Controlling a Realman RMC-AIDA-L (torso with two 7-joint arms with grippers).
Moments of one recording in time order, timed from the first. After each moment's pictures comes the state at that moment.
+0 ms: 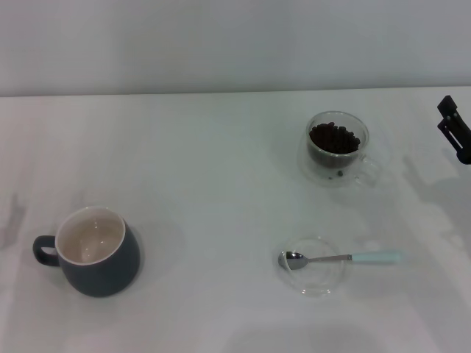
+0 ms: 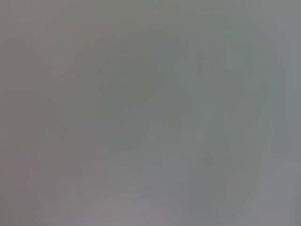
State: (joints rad) left arm -0.32 -2.08 2.73 0.16 -1.42 1.29 -0.21; right arm 0.42 2.02 -0.77 0.15 -0.72 -1.51 0.32
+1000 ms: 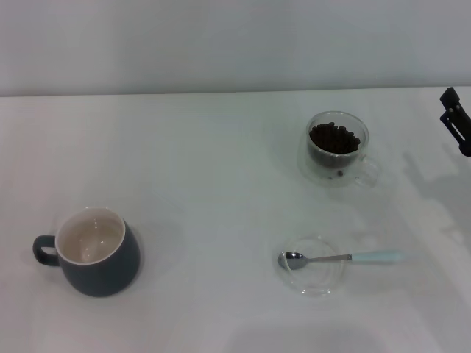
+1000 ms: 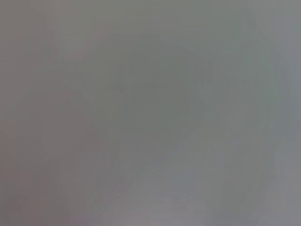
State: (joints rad) left arm -0.14 -2.08 2.73 0.16 -1.39 1.46 -0.25; right arm 0.42 2.02 -0.77 0.12 -0.72 -1.51 0.32
